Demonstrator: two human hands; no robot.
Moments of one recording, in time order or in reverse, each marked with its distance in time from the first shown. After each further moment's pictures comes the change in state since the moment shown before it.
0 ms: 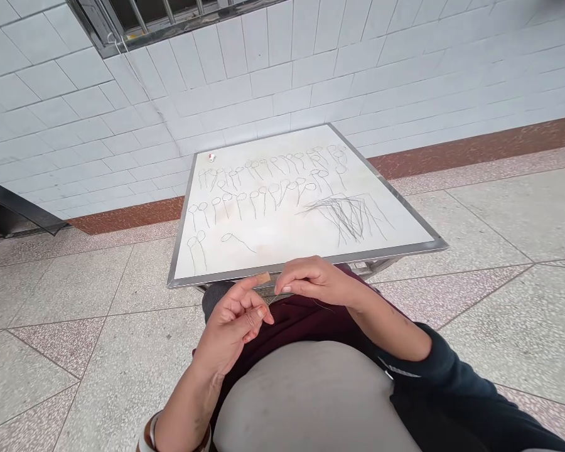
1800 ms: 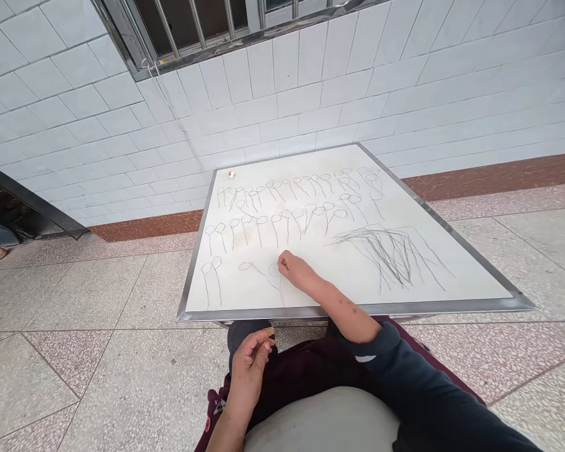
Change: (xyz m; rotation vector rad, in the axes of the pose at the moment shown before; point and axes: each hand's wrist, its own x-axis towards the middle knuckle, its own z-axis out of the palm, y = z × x) left_hand 0.044 -0.104 -0.072 0.307 0.476 -0.041; right_hand 0.106 0.173 0.012 -0.424 0.140 0.767
